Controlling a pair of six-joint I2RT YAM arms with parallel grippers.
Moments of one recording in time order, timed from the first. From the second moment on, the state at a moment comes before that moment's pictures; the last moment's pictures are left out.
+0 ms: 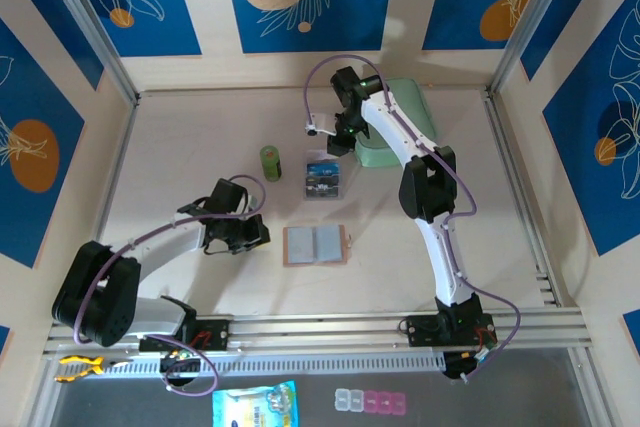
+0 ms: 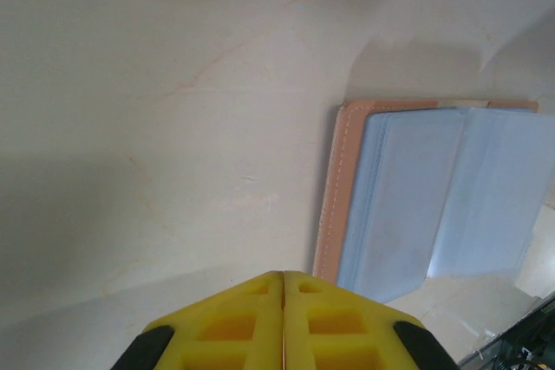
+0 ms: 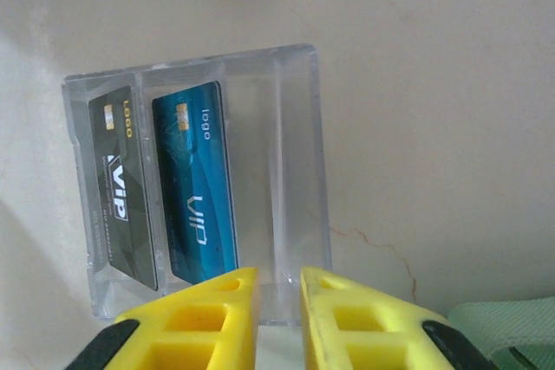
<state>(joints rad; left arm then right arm) -0.43 1.33 0.62 -0.43 0.42 -0.71 0.43 2.38 2.34 -1.28 -0.29 -1.02</state>
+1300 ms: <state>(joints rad) -0.43 1.32 0.59 -0.39 0.45 -0.71 0.46 2.35 2.19 -1.01 -0.23 -0.86</state>
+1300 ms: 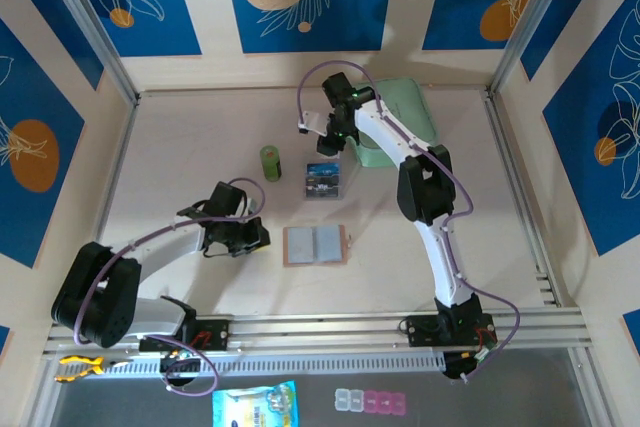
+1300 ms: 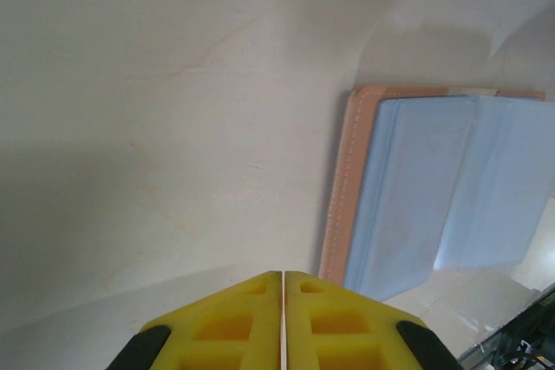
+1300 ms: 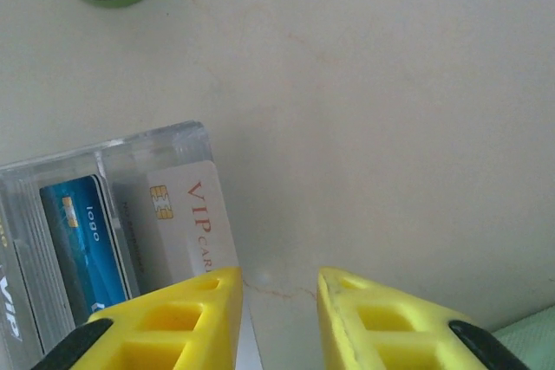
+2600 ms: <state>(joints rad) -0.44 1.37 0.58 -0.28 0.51 -0.75 0.46 2.06 1.88 -0.81 -0.23 -0.59</state>
